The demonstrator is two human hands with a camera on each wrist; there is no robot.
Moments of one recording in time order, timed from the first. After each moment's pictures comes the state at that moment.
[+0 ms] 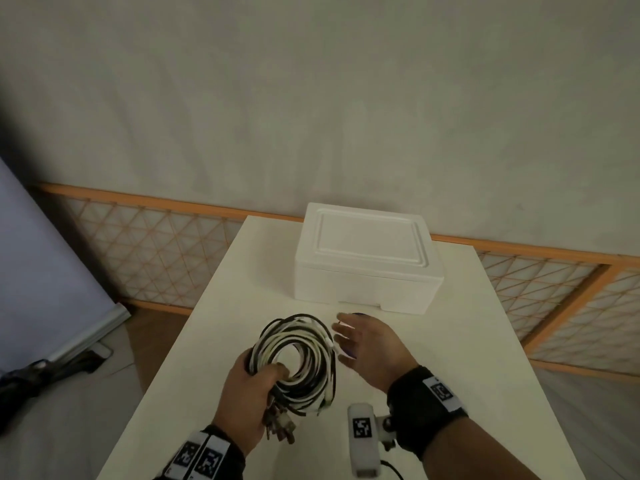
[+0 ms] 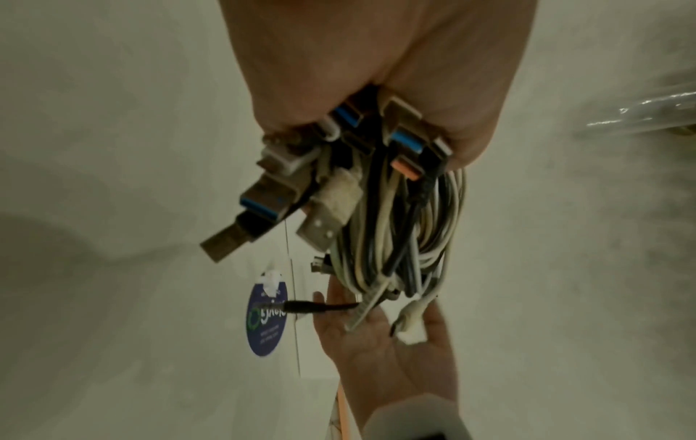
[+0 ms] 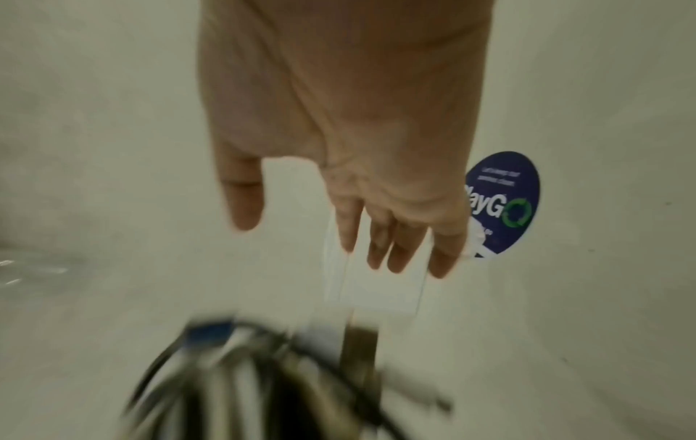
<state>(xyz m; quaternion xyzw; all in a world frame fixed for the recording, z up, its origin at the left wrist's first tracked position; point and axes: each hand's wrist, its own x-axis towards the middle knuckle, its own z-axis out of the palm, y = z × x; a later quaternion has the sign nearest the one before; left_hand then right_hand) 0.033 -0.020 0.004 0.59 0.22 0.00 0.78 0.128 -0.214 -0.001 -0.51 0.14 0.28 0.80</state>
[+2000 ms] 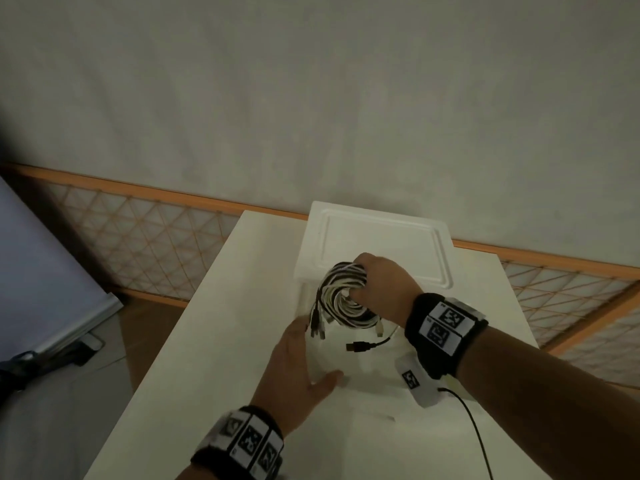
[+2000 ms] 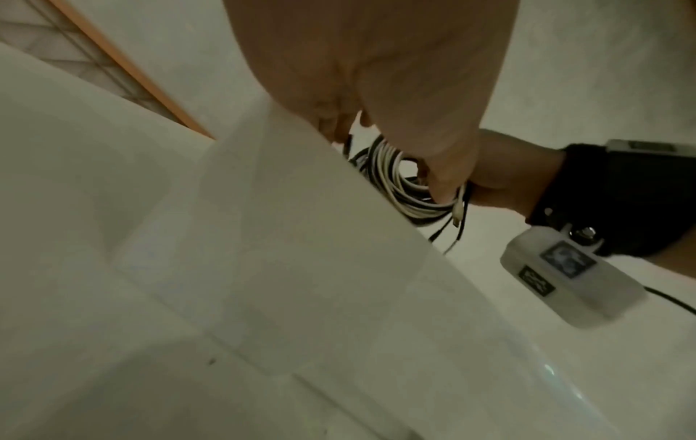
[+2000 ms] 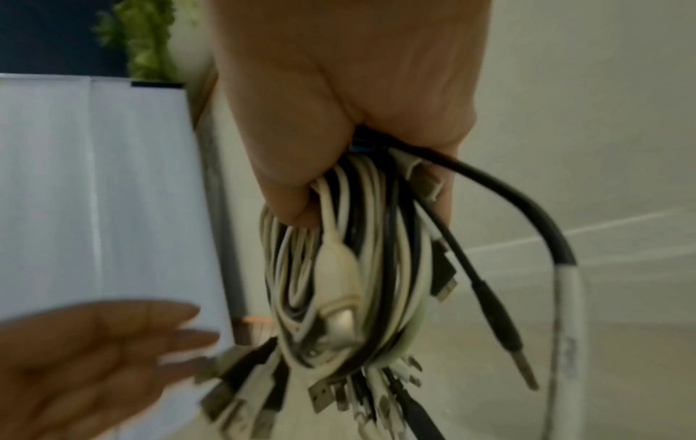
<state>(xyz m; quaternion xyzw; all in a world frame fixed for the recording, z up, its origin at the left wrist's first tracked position) 0.140 -0.045 -0.044 0.90 -0.05 0.06 0.42 0.270 -0.209 0.063 -0.96 -0.17 0.08 0.21</state>
